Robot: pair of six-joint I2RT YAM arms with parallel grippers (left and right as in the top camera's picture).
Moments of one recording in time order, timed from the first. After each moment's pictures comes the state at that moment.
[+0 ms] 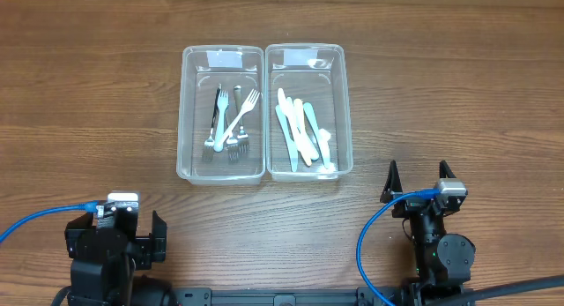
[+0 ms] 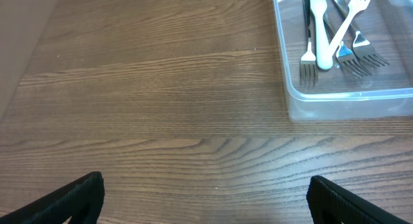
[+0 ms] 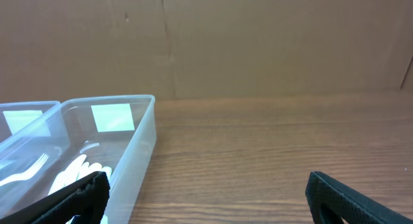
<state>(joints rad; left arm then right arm) -0.17 0.32 0.77 -1.18 -0.33 0.01 0.04 0.01 0.02 -0.04 0.01 0.06</state>
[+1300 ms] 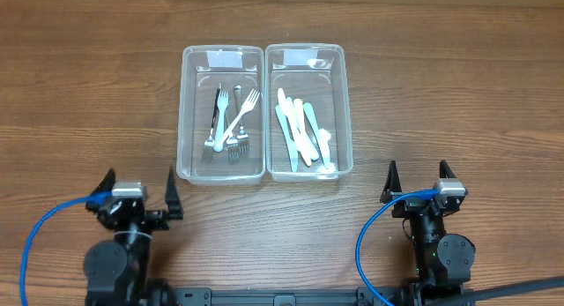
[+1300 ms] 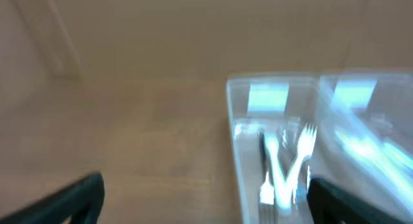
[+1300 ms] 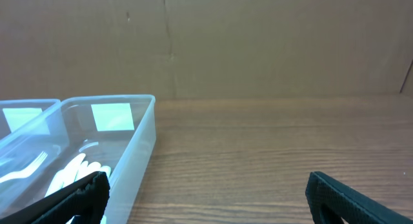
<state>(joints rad) 0.00 0.02 0.28 -0.39 -0.03 0.01 0.04 0.01 0.02 -0.03 0.01 0.05</state>
